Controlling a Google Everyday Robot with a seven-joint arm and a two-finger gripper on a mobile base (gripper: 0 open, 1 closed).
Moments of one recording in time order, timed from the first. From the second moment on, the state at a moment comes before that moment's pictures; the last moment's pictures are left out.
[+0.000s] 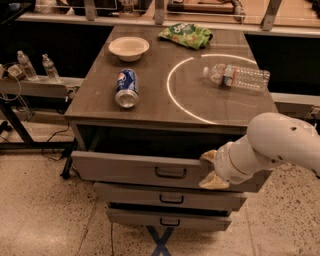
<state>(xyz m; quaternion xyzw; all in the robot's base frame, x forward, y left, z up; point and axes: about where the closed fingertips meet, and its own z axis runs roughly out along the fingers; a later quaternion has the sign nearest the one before) 0.459 -0.145 0.678 -0.65 0.72 0.08 0.21</state>
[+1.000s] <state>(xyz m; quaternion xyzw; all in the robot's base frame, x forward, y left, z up) 0.425 -0.157 0.673 -0.65 0.73 0.09 0.18</state>
